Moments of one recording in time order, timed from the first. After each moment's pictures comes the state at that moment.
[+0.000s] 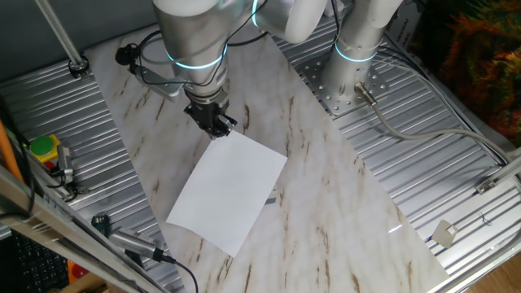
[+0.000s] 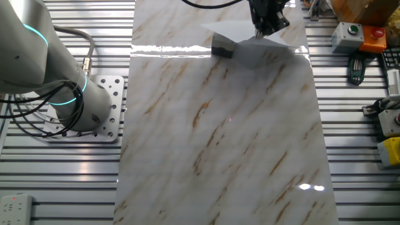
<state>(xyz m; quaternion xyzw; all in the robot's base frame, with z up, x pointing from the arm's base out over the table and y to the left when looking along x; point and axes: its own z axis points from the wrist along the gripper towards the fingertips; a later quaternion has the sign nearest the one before) 0.510 0.115 0.211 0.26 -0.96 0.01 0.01</state>
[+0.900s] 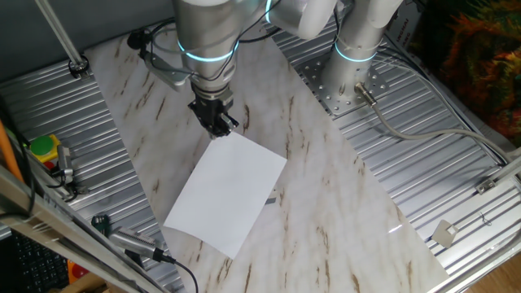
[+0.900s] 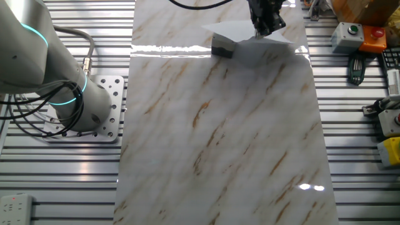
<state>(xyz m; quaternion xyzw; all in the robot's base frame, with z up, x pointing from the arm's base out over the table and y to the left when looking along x) 0.510 0.114 0.211 0.19 -0.98 0.01 -0.04</state>
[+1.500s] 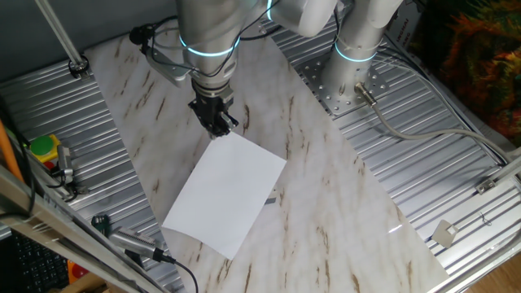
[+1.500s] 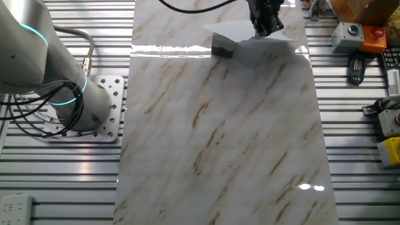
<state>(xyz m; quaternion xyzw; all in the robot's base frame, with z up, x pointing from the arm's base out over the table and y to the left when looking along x) 0.509 0.114 0.211 0.19 -0.98 0.00 -0.04</state>
